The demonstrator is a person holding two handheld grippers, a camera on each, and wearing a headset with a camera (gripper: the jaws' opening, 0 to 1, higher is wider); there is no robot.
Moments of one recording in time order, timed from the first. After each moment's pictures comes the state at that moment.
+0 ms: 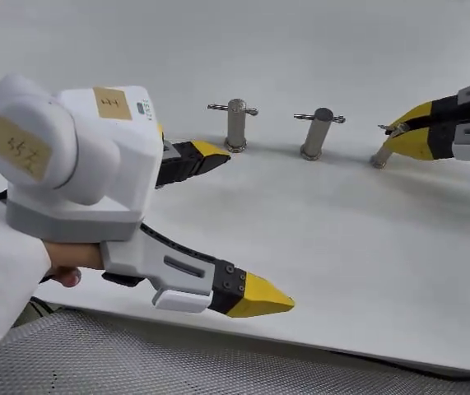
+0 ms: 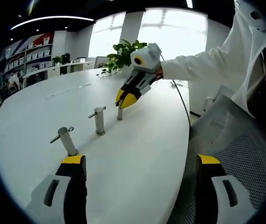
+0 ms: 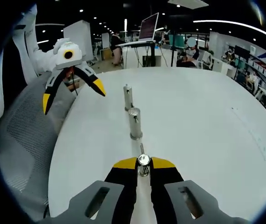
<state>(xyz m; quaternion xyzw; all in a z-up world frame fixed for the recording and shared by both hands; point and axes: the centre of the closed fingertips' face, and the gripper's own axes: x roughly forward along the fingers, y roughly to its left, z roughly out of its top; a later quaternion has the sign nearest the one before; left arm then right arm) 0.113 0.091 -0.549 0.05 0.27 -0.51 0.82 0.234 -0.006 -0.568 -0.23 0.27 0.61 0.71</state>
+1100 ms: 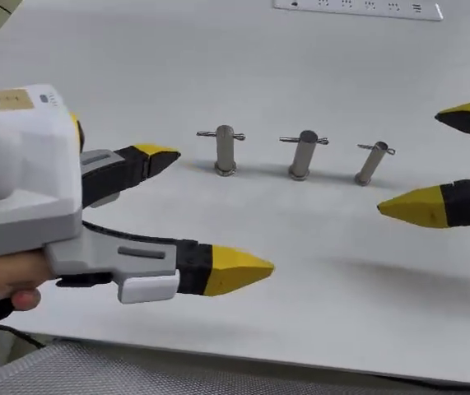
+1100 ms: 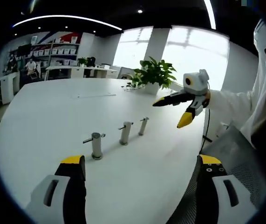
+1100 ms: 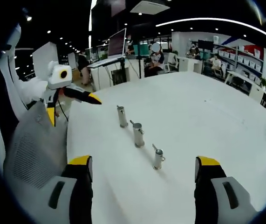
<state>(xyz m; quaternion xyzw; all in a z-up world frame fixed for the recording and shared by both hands) 0.139 0.139 -0.514 -0.04 0.24 -0.41 0.88 0.197 -0.029 -0.518 -0.12 0.28 0.48 0.82</state>
